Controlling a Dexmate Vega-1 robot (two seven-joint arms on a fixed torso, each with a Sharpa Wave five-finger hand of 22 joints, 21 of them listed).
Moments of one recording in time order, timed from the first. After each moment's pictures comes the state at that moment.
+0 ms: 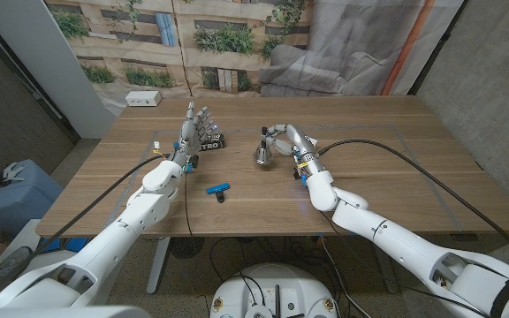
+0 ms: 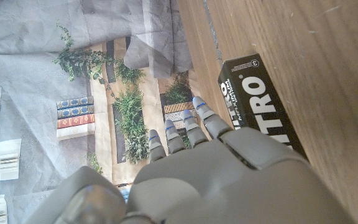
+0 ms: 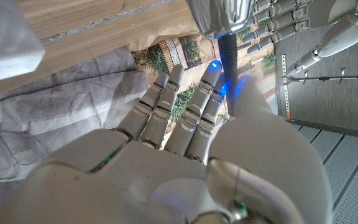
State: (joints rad) left arm 0.84 0.51 0.37 -1.30 -0.65 -0.29 -0.03; left_hand 0.00 0.04 0.04 0.13 0.31 0.06 -0.22 0.21 0.23 0.12 -0.15 0.21 0.20 0.15 -0.04 0.19 0.19 0.26 0.02 0.20 0.18; right arm -0.75 -0.43 -0.76 -1.37 -0.37 0.25 -0.59; right_hand 0.92 0.08 0.30 -0.17 0.20 0.97 -0.16 0.48 0.19 1.15 -0.21 0.27 0.20 0.72 -0.08 0.43 0.24 0.61 -0.05 0.21 0.17
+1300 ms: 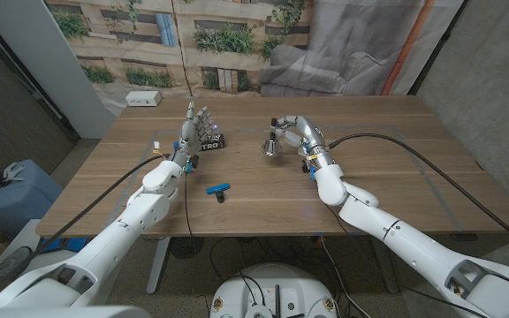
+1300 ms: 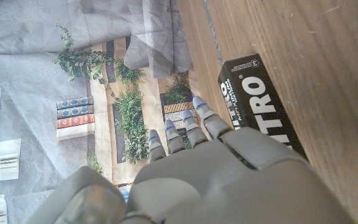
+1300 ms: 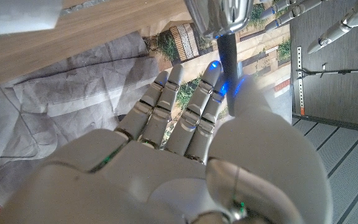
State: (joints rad) left arm 0.84 0.51 0.37 -1.30 -0.65 -0.29 -0.03; left_hand 0.00 0.04 0.04 0.13 0.31 0.06 -0.22 0.21 0.23 0.12 -0.15 0.21 0.20 0.15 -0.04 0.19 0.19 0.26 0.02 0.20 0.18; right arm -0.80 -0.48 -0.69 -1.52 -0.34 0.14 -0.53; right_hand 0.92 0.08 0.30 -0.16 0.20 0.97 -0.17 0.47 0.19 1.15 -0.21 0.25 0.20 0.72 -0.07 0.41 0.24 0.63 -0.06 0.22 0.17
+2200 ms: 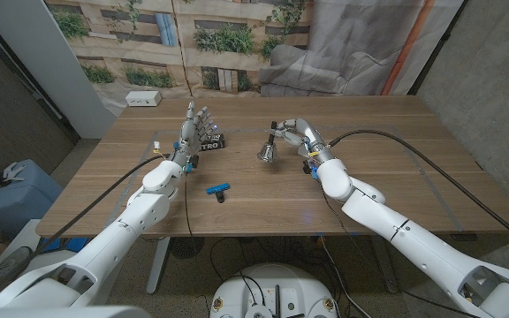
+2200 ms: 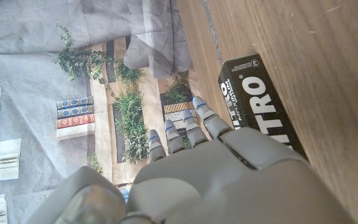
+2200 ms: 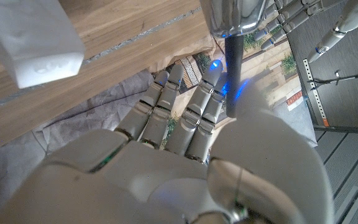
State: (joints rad) left arm 0.84 0.51 0.37 -1.30 -0.65 -0.29 -0.03; left_hand 0.00 0.04 0.04 0.13 0.31 0.06 -0.22 0.21 0.23 0.12 -0.15 0.21 0.20 0.15 -0.04 0.19 0.19 0.26 0.02 0.20 0.18; right arm -0.84 -0.53 -0.65 -1.71 -0.14 -0.08 -0.31; right_hand 0.87 0.09 0.29 -0.13 0.19 0.99 -0.15 0.47 0.19 1.17 -0.21 0.25 0.20 0.73 -0.07 0.39 0.24 0.63 -0.06 0.22 0.17
